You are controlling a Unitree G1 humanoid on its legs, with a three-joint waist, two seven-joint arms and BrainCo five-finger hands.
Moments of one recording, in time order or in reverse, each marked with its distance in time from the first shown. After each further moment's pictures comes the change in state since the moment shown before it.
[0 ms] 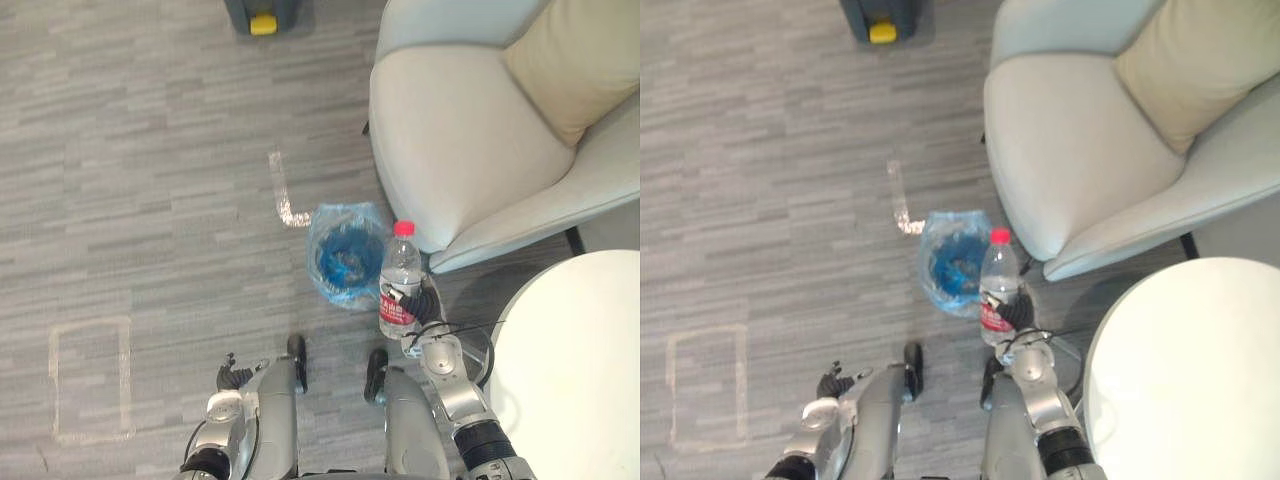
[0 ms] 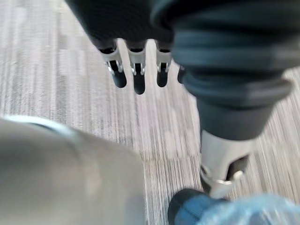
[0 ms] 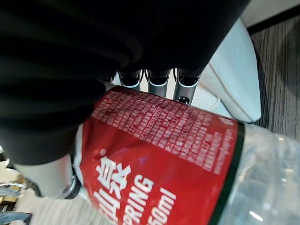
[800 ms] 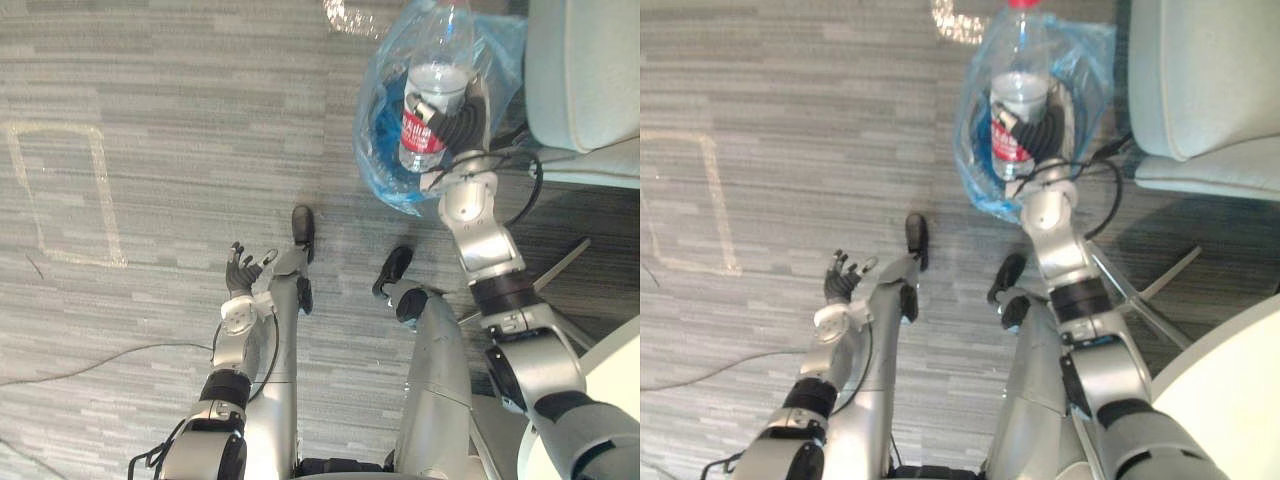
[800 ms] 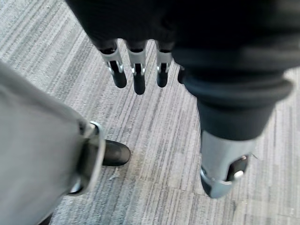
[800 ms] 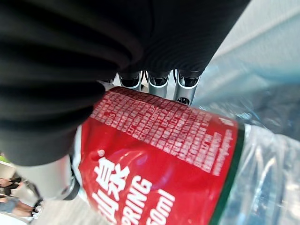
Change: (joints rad) left arm -0.270 -0.031 -0.001 -0.241 -0.119 -0.066 0.031; right arm -0.782 -0.238 0.003 0.263 0.112 0.033 -0.118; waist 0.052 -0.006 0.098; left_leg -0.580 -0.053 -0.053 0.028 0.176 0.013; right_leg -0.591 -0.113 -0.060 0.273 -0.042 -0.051
